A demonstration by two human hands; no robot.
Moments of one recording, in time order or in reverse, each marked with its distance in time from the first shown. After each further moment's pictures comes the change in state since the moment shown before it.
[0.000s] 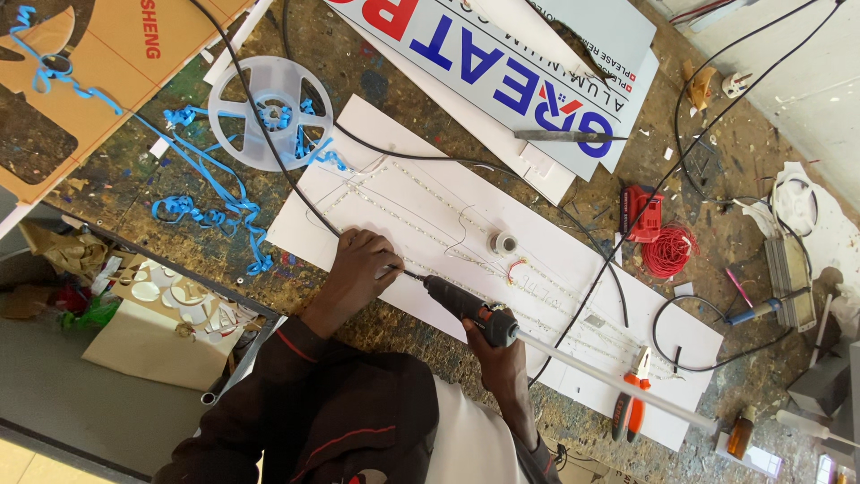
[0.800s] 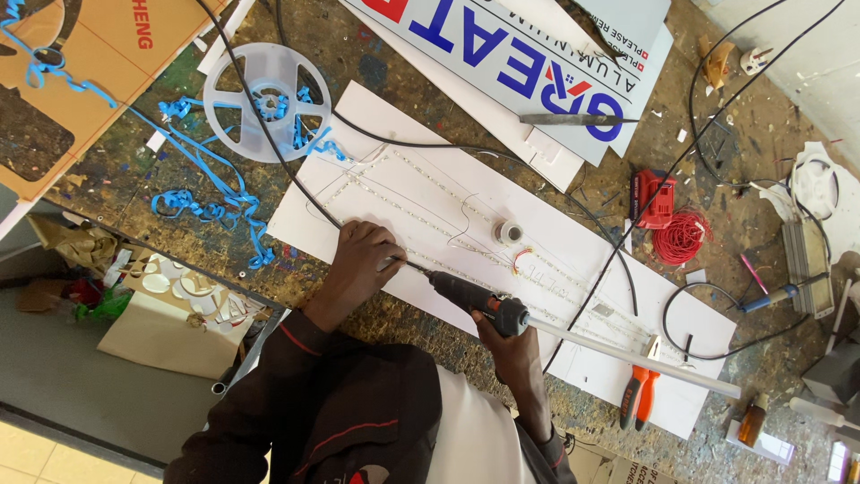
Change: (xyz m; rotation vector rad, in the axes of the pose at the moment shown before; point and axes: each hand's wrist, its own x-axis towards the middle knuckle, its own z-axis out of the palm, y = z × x) left_hand -0.010 -0.011 0.019 -0.005 -0.070 -0.104; right_hand 0.005 0.013 -0.011 0.182 0.050 -0.232
